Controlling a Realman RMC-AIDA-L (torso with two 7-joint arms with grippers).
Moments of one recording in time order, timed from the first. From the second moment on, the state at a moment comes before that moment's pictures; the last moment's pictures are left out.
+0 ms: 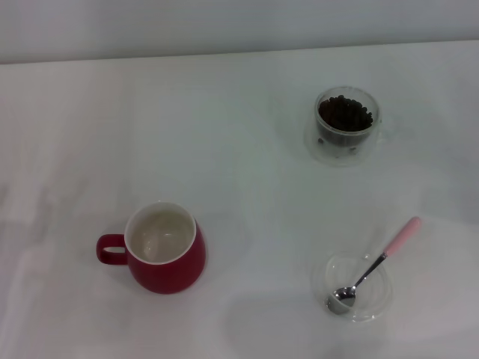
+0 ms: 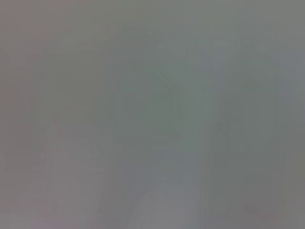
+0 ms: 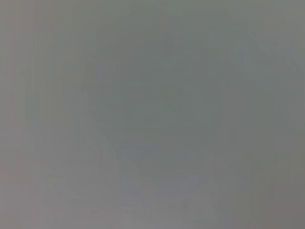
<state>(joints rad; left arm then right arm) -0.26 -2.09 -0.21 -0.11 -1.33 -1.51 2.83 0.37 2.00 0.05 -0.15 1.94 1.06 -2.91</state>
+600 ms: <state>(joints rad) -0.13 -2.09 -0.21 -0.25 -1.12 -1.45 2.83 0.36 1.99 0.06 -0.19 1.96 1.05 -2.92</state>
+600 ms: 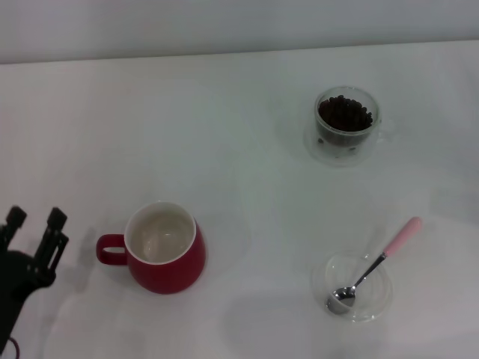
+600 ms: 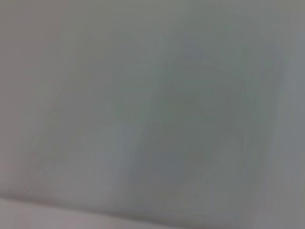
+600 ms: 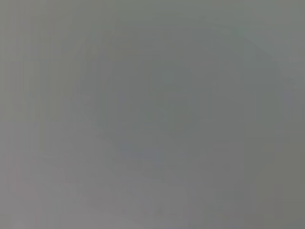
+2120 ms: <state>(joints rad) -0.16 -2.08 -0.10 -0.29 -1.12 -1.25 2.83 0.36 2.00 0.07 -0.23 1.98 1.00 -2.92</state>
